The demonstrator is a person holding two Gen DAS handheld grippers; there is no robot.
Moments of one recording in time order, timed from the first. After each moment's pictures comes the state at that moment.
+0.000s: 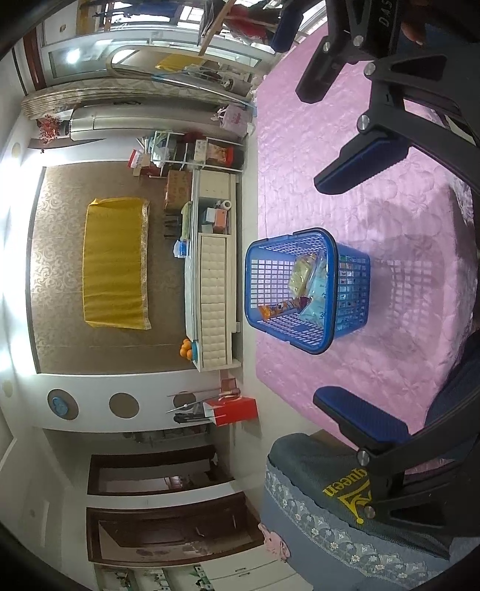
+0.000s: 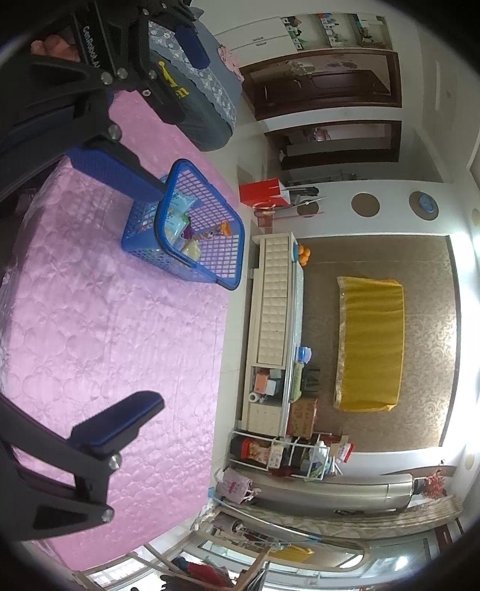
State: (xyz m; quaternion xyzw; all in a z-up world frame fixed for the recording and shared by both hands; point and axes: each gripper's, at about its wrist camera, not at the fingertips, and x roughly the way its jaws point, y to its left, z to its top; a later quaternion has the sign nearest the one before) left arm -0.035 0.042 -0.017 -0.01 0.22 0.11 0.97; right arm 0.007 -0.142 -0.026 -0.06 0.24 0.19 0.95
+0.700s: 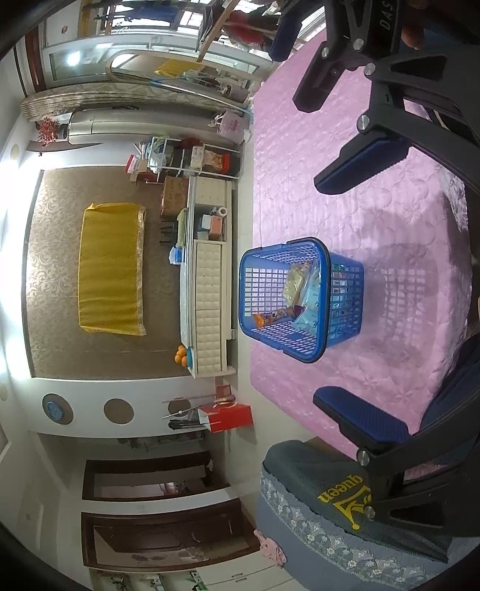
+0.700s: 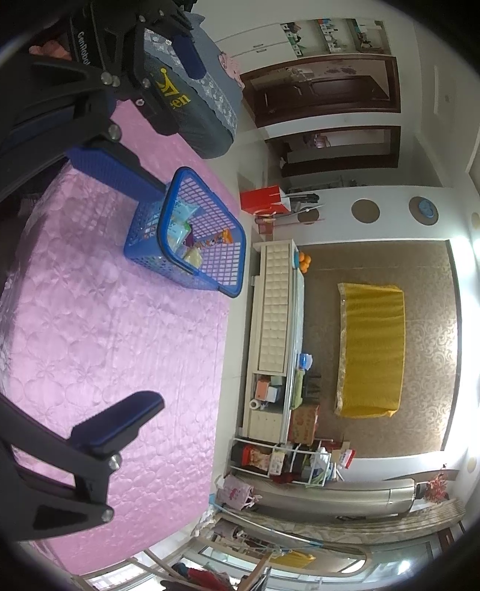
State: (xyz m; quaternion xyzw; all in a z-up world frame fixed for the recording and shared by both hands) left arm -0.038 0.043 -0.020 -0.02 0.23 0.09 0.97; right arm 0.004 -0.144 -0.024 -0.05 0.24 0.20 0.95
